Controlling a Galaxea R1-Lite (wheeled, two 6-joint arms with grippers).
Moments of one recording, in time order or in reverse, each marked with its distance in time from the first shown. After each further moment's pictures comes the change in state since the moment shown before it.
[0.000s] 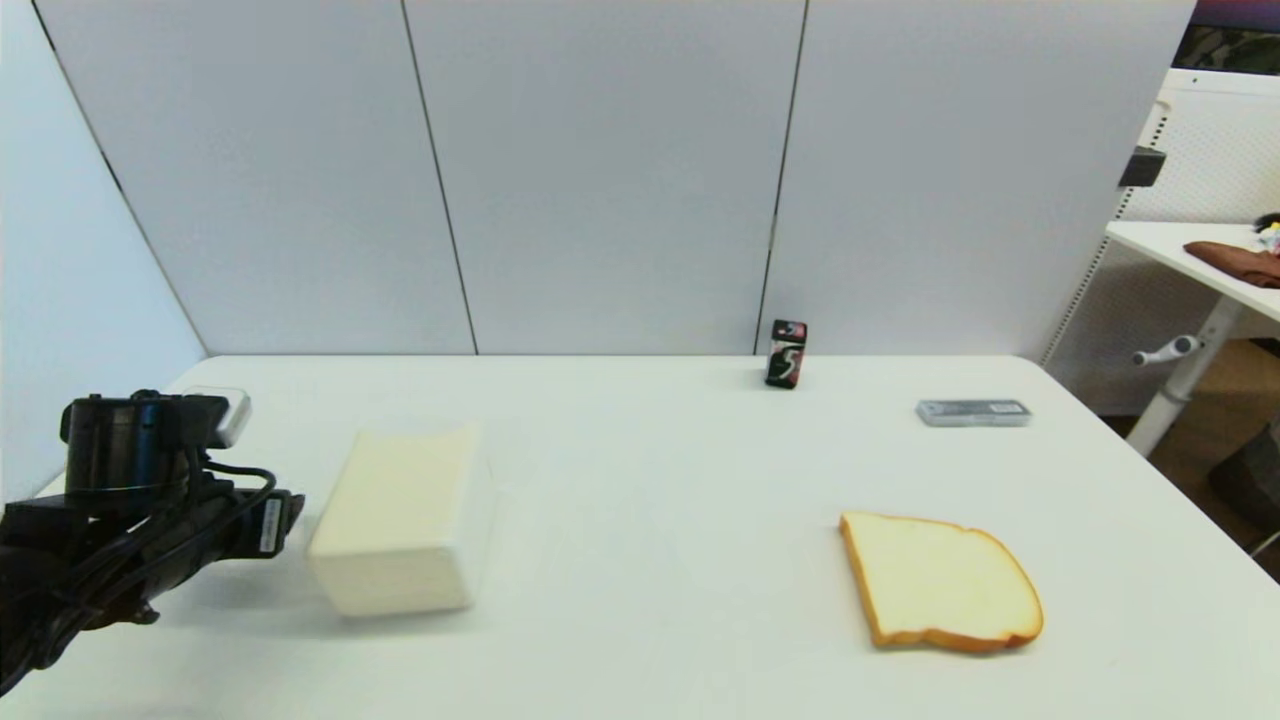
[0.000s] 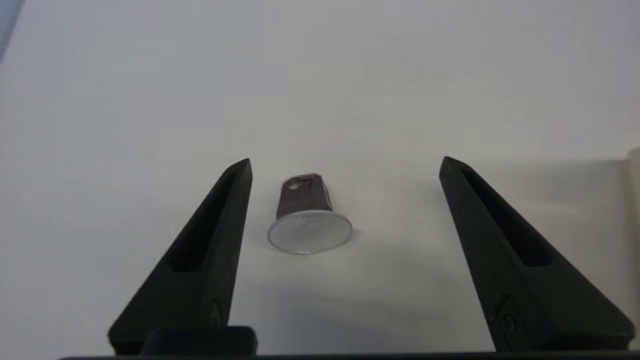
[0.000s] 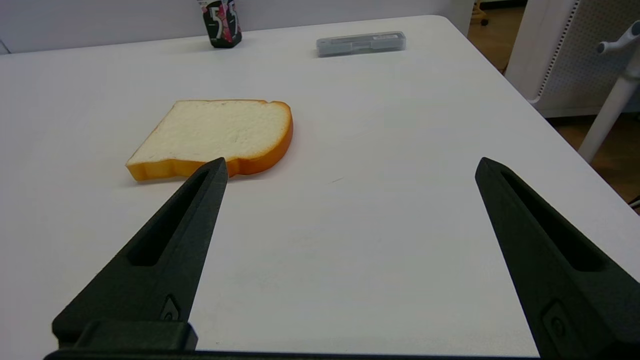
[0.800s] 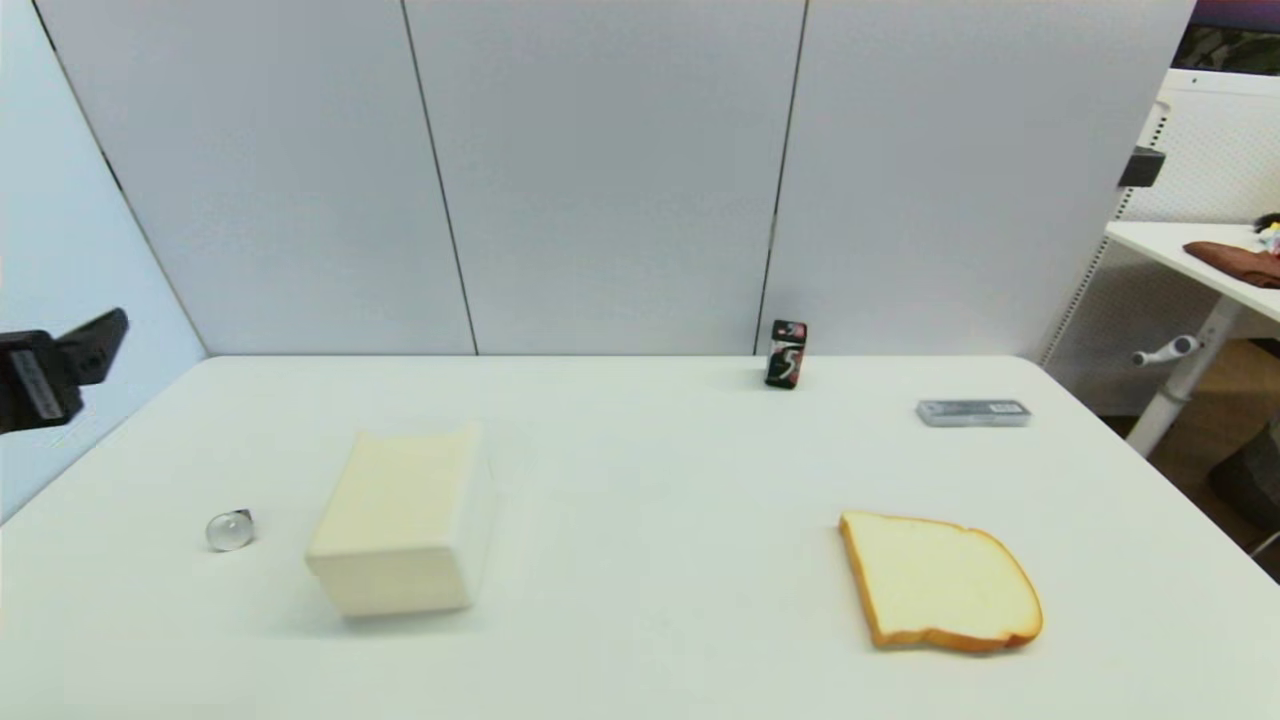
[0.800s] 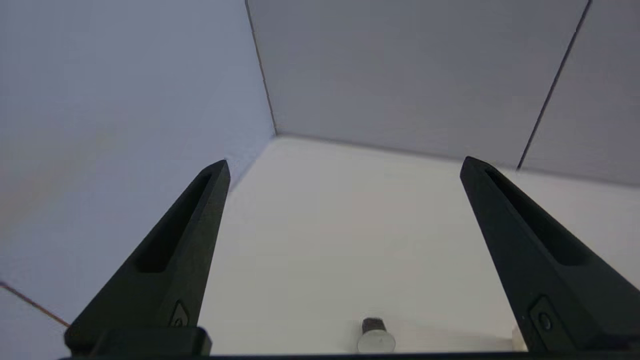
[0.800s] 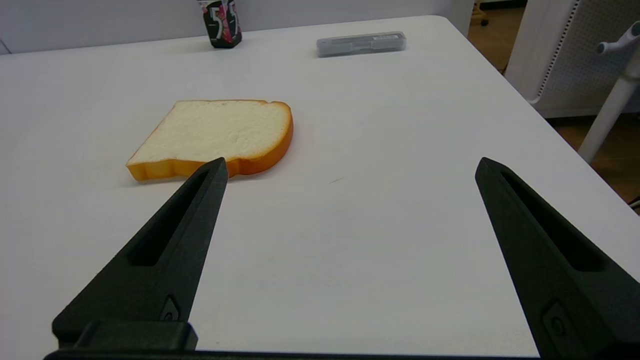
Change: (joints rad) left arm 0.078 -0.551 -0.102 0.033 -0.001 0.010; right arm 0.000 0.000 0.000 0.000 0.000 -0.001
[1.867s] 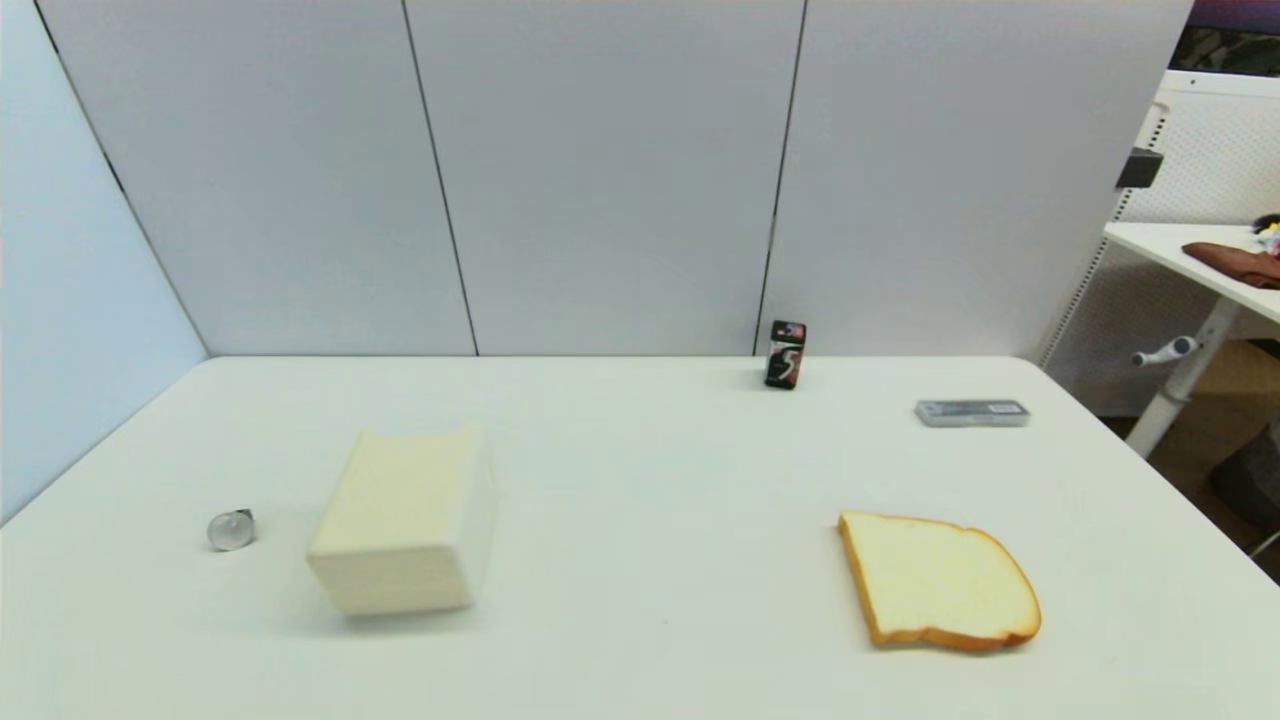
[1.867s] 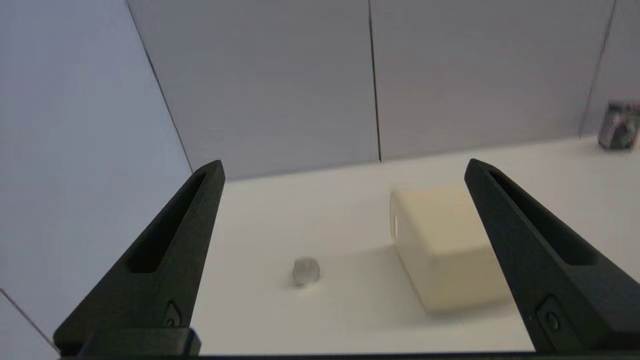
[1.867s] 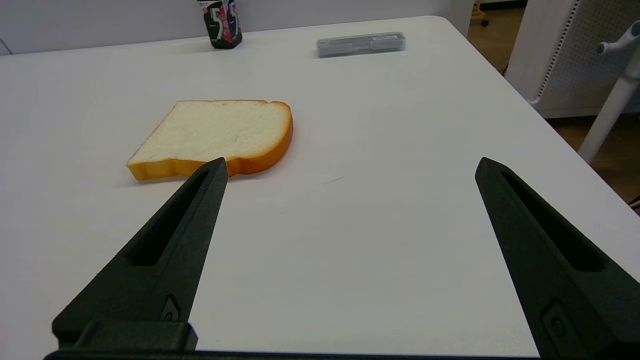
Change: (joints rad) left arm -0.069 -0.785 0.232 0.367 -0.316 0.072; right arm 0.000 0.000 0.000 0.000 0.000 0.000
